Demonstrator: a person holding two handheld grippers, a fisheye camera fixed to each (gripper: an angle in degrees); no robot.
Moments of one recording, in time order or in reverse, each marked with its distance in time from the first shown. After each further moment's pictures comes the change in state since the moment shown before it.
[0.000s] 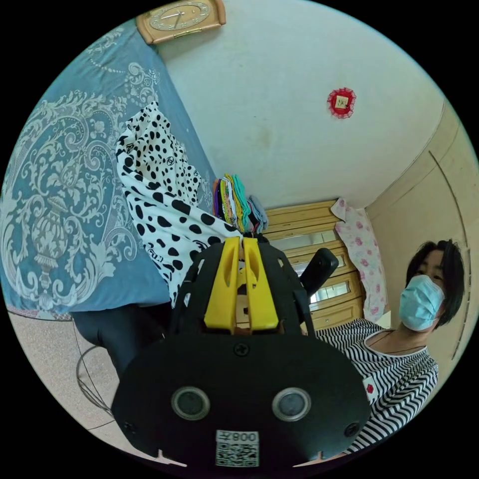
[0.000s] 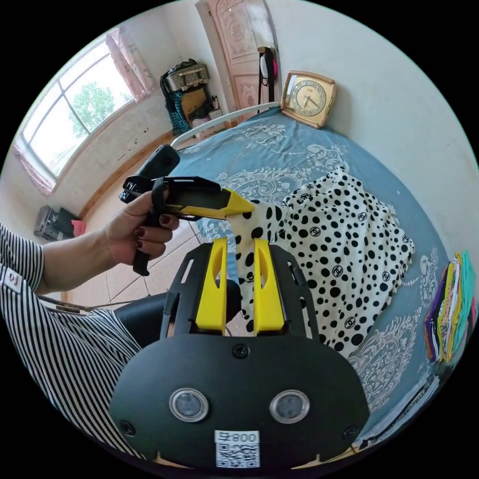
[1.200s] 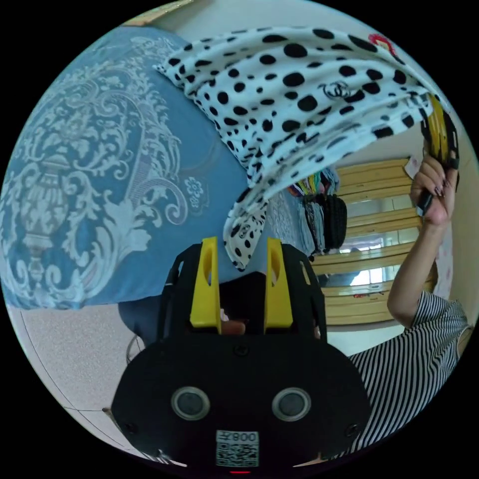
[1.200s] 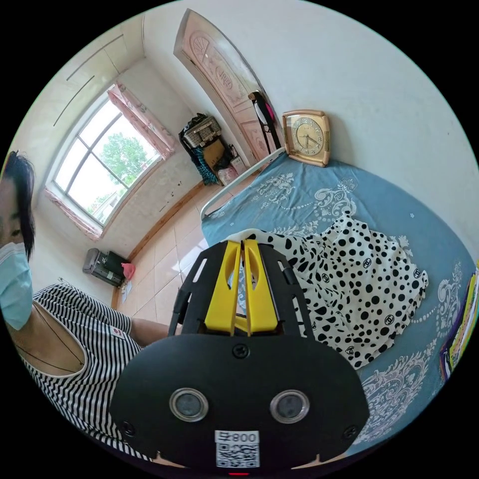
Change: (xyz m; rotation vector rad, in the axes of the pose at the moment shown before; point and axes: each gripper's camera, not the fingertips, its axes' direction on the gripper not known) left arm -0.128 -0.180 0.301 -0.189 -0.466 0.053; right arm 0.314 -0.044 -0.199 0.204 -0.314 0.097
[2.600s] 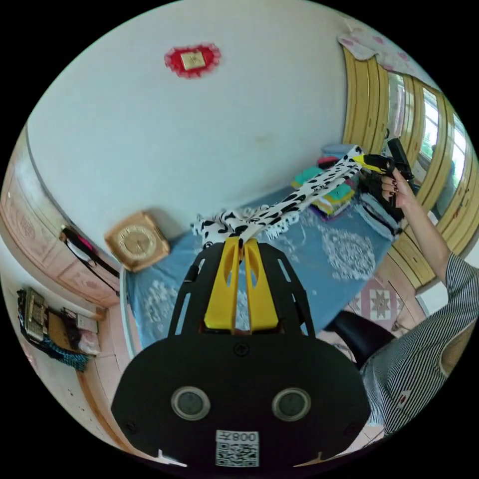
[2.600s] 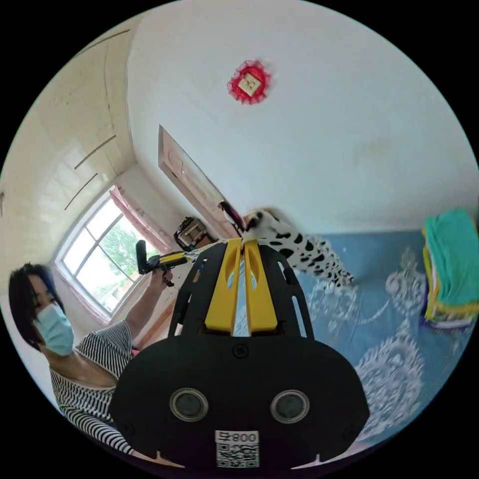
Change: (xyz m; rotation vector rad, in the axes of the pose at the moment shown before) left arm 0.548 -0.502 -0.057 0.141 -0.777 0.754; right arm 0.334 0.350 -0.208 0.527 -0.038 0.239
